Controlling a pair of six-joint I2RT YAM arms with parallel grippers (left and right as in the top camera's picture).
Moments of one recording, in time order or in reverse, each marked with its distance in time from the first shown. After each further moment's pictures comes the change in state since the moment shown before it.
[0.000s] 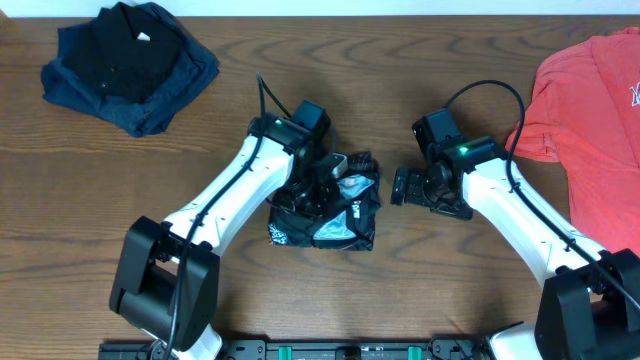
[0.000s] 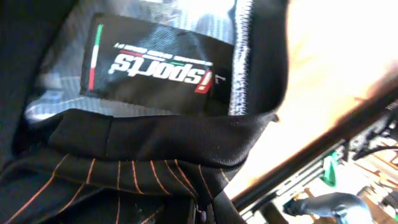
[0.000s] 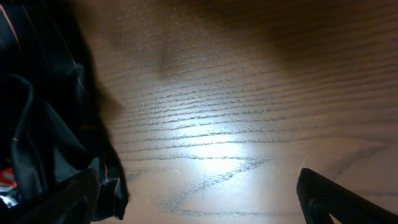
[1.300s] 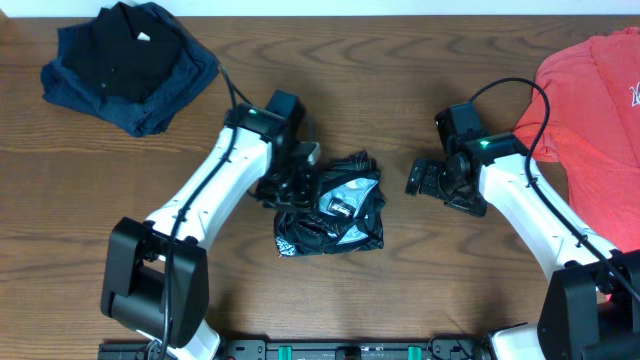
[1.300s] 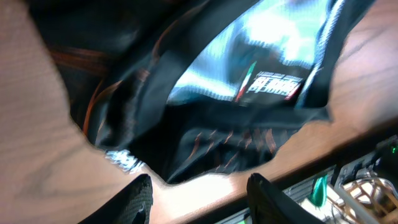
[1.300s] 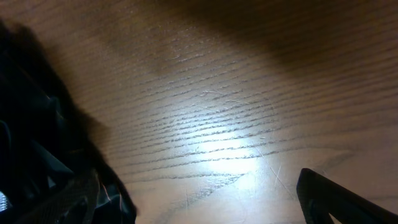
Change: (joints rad) left arm 0.098 -0.010 0.012 -0.015 -0.040 -0.126; right arm -0.103 0.000 0.000 0.014 -0.001 0.005
